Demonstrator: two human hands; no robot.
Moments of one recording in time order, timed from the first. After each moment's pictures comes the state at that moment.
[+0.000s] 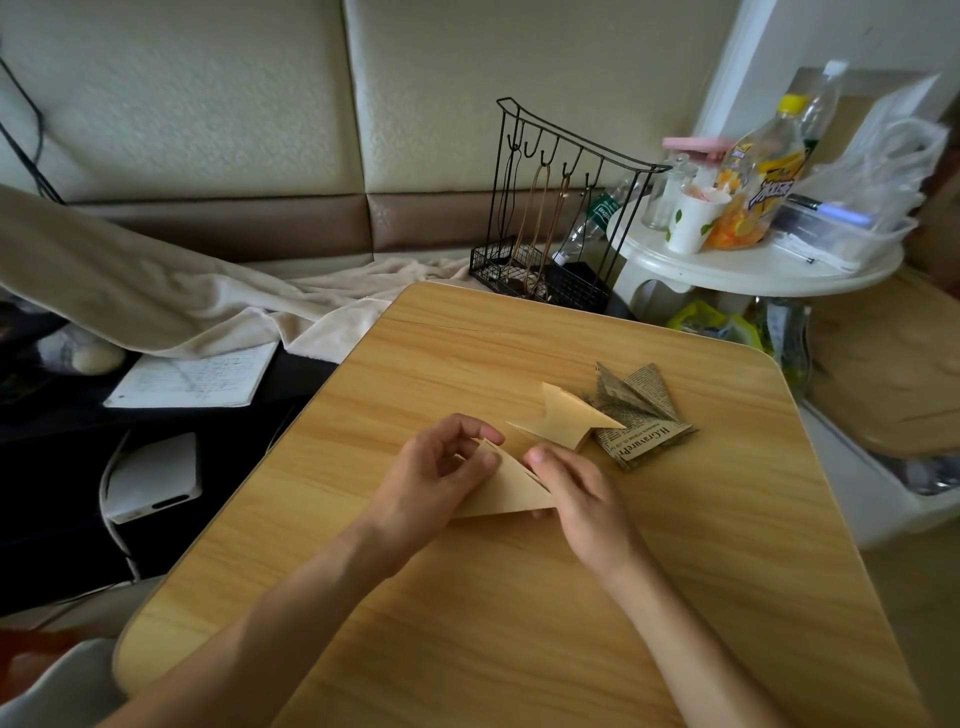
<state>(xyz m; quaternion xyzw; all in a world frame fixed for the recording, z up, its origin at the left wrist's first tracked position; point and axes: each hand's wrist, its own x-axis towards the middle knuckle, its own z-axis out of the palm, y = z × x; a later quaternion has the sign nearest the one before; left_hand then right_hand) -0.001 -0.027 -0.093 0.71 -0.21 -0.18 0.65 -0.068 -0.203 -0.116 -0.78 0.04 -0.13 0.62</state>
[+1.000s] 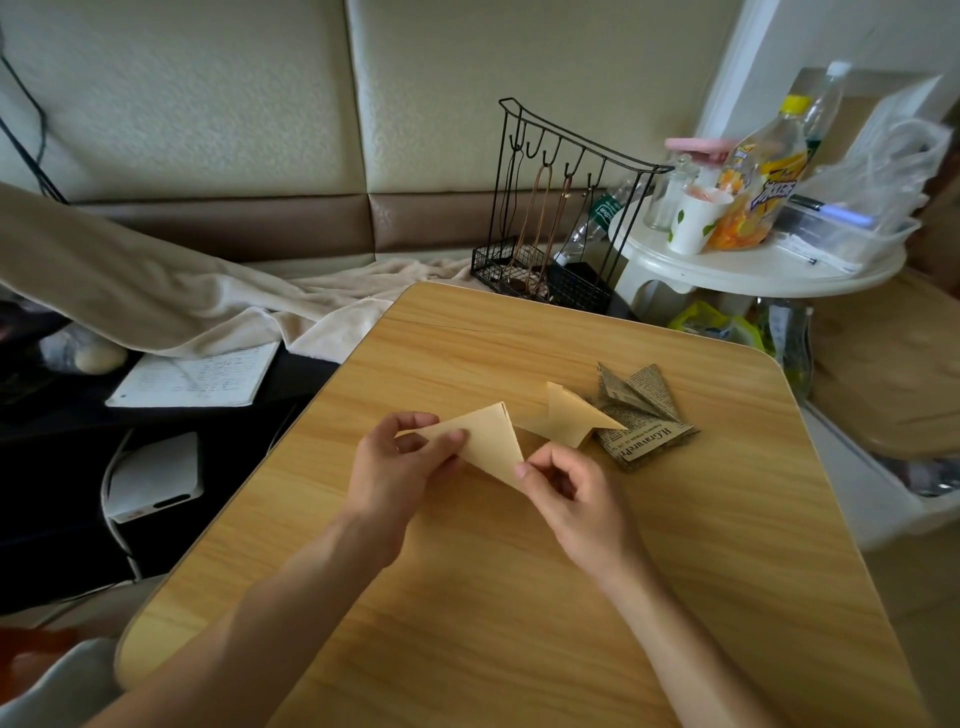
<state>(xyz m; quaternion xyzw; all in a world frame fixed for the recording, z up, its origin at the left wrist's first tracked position) 0.008 -0.022 -0.090 0.64 0.05 -0.14 0.75 -0.070 -0.202 -0.119 -0.82 0.04 -0.17 0.55</state>
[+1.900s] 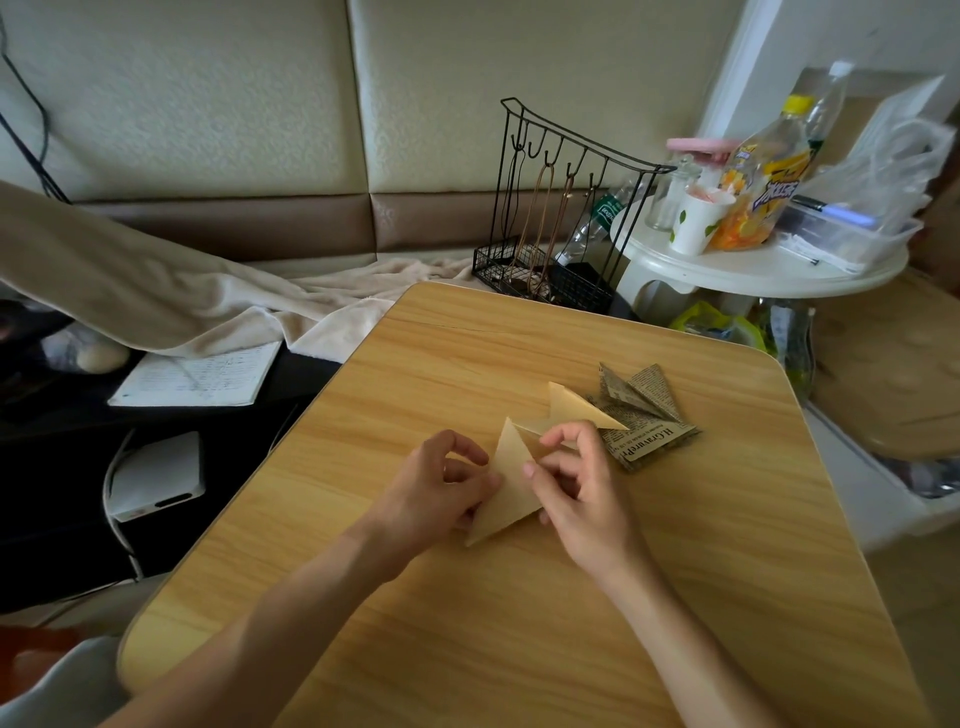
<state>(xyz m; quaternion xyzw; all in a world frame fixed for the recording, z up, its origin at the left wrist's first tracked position) -0.001 -0.025 -0.091 0.74 -0.11 -0.26 0.61 -0.069 -0.203 -0.124 -0.79 0.05 -0.19 0.58</state>
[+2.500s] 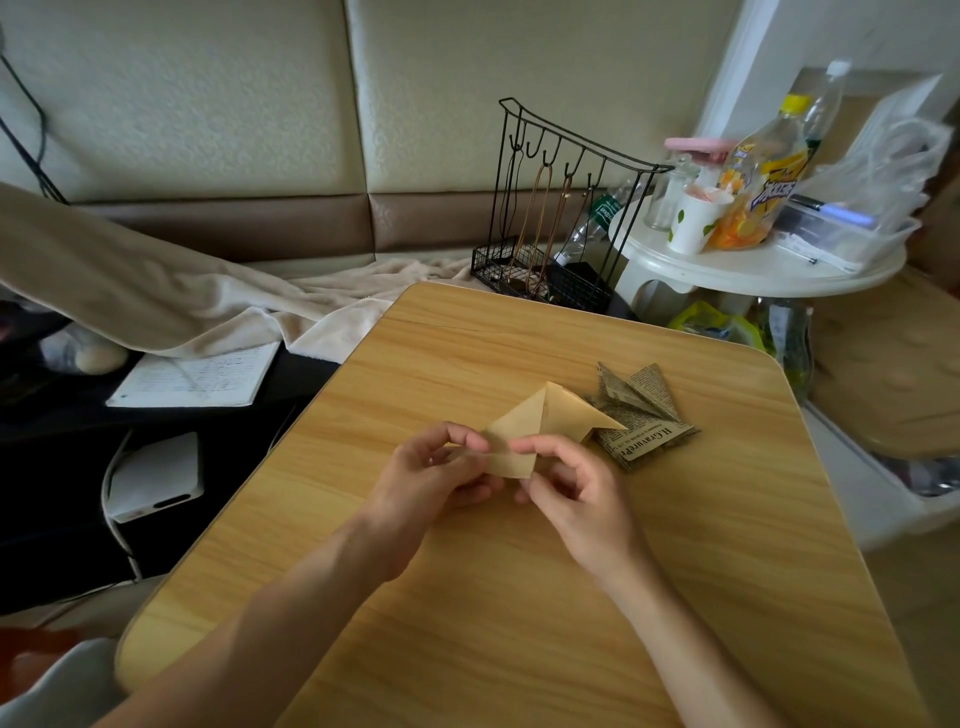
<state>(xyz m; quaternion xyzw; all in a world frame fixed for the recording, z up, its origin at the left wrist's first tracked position) -0.001 -0.024 -0.091 0.62 -0.06 -0.27 0.74 -0.069 -0.203 -0.122 -0.77 0.04 -0.16 0.62</state>
